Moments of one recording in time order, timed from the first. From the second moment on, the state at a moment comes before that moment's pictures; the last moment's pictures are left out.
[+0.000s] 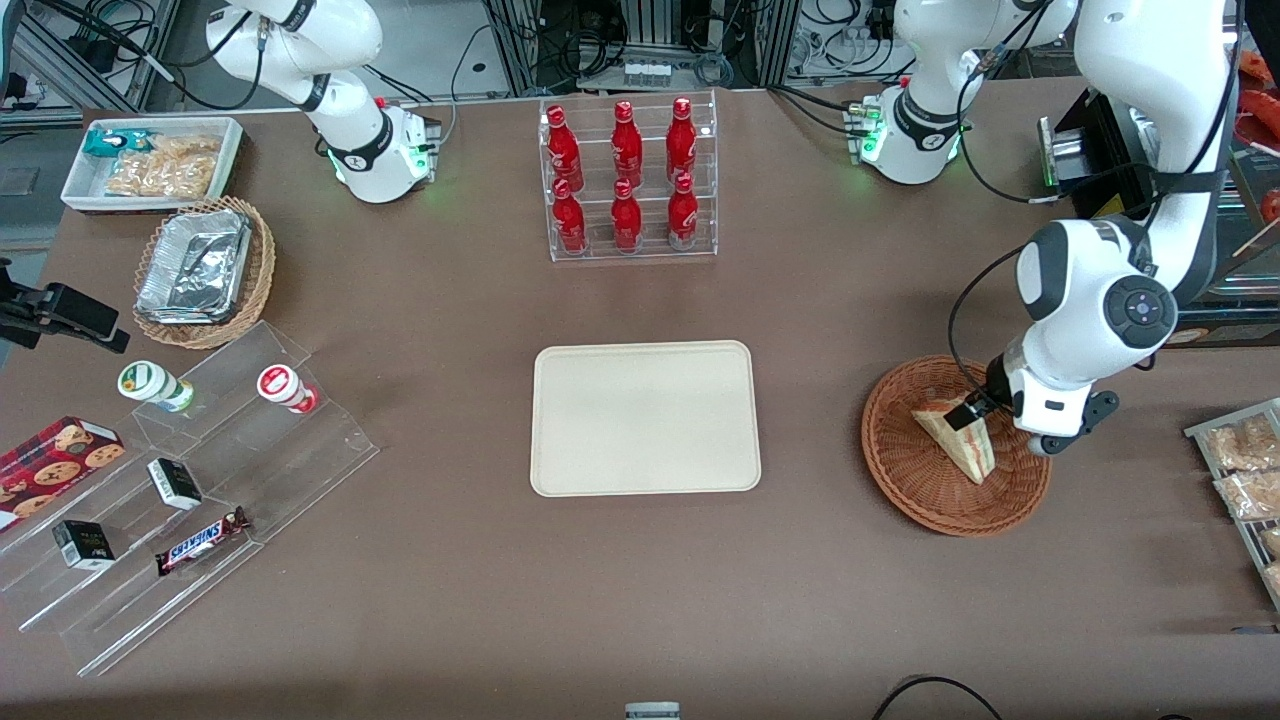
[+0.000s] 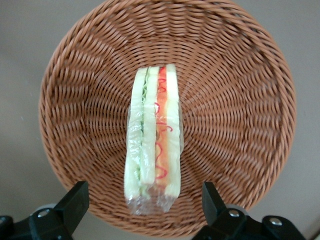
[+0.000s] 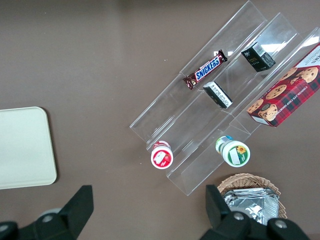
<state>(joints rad) -0.05 0.26 -0.02 -2.10 -0.02 2.32 -0.74</state>
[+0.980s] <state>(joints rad) -0.06 0.33 -0.03 -2.04 -0.01 2.32 -0.61</state>
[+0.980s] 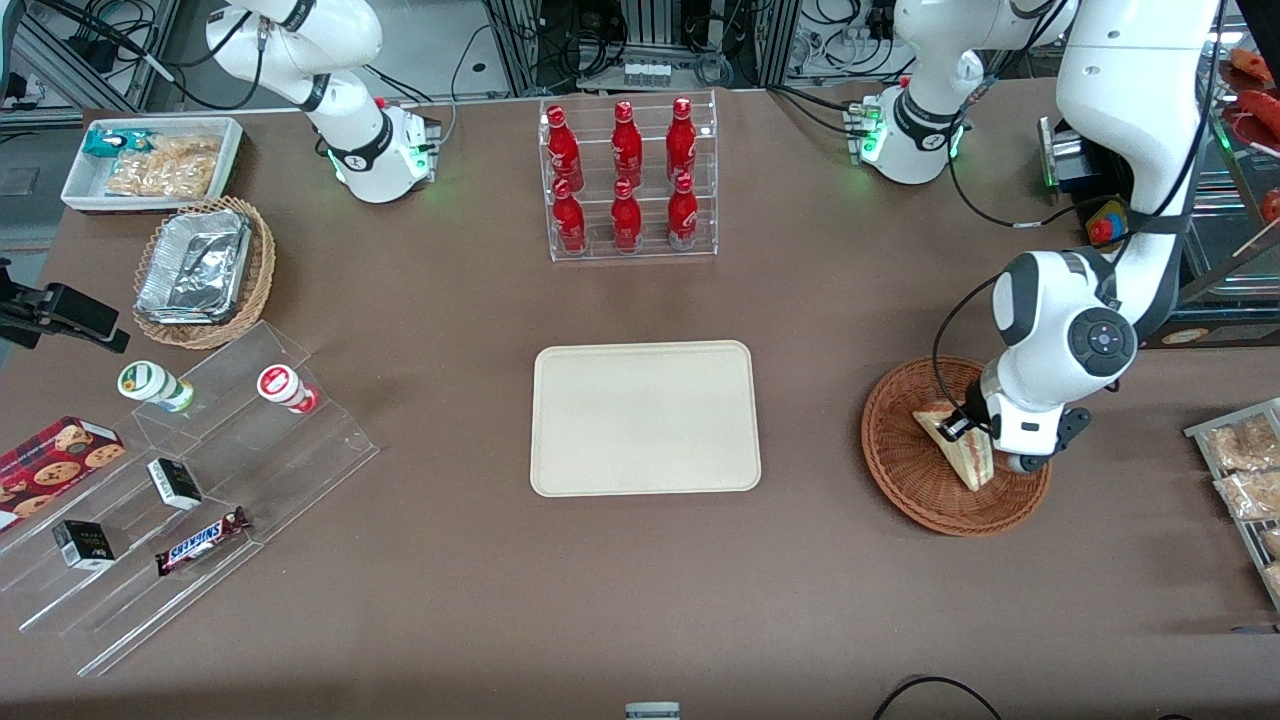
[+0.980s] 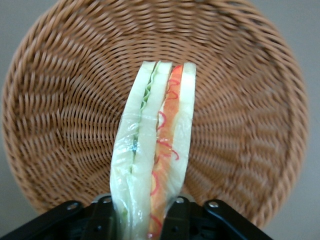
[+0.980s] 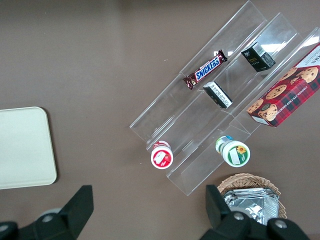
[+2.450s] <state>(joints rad) -0.68 0.78 -0.11 -1.37 -0.02 2.07 -0.91</state>
